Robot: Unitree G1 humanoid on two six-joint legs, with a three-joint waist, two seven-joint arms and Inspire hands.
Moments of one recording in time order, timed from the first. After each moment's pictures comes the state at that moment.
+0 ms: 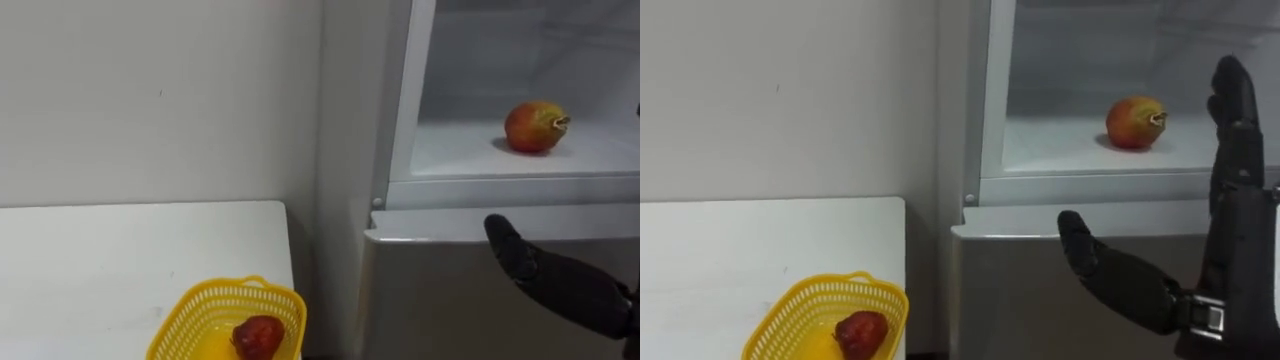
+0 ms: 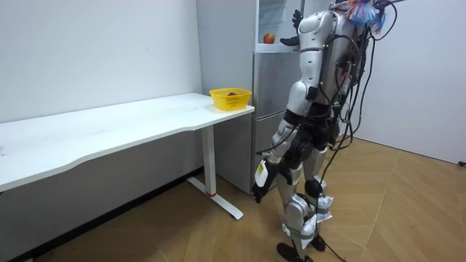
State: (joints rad) left arm 0.21 0.25 -0.12 1.12 0.42 0.03 -0.02; right arm 0.10 -0.31 -0.01 -0.42 -0.27 -0.24 -0.58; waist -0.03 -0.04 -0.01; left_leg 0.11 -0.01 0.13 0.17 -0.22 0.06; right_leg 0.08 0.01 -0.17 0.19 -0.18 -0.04
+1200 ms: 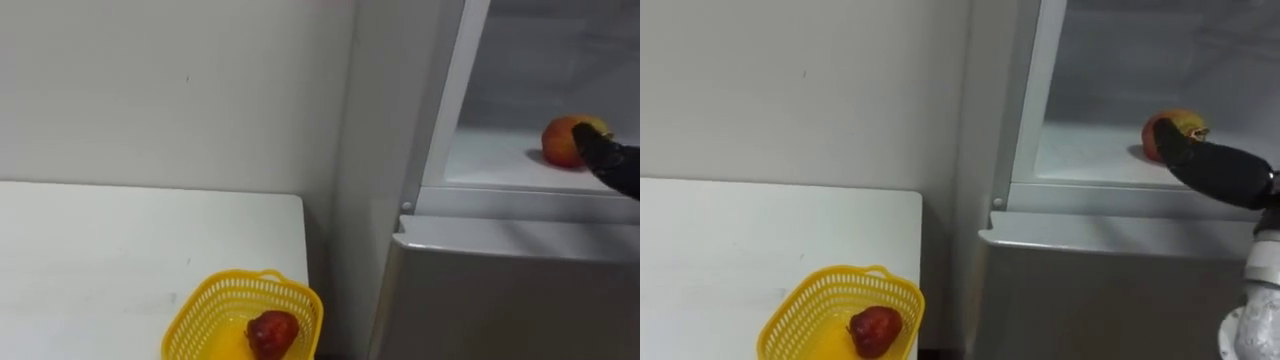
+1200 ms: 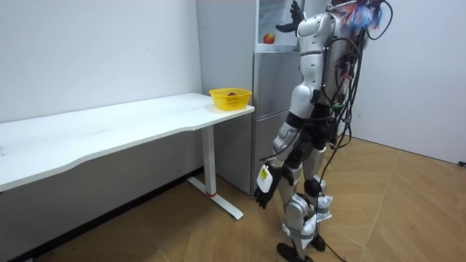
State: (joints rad) left arm 0.23 0.26 0.00 1.09 0.43 0.06 -0.05; right arm -0.34 -0.52 -0.18 -0.03 0.07 -0.12 -0.57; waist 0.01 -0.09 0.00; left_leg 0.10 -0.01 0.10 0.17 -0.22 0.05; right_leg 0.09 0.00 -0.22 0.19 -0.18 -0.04
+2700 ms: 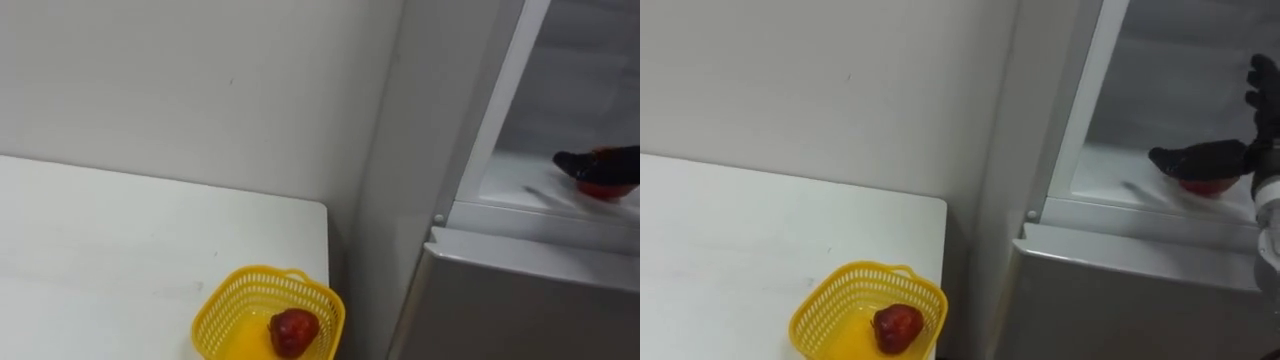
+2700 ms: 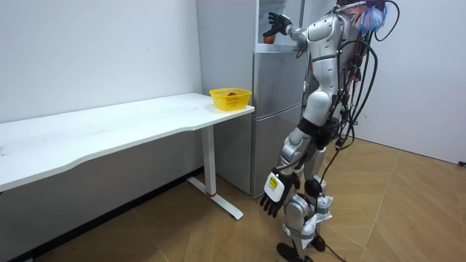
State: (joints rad) left arm 0.33 0.27 0.10 0.93 0.43 0.13 -0.10; right arm -0.69 -0.74 -0.05 0.57 0.24 0.05 -0.23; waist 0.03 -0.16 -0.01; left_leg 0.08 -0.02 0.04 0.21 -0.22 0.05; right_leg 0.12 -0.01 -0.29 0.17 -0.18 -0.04
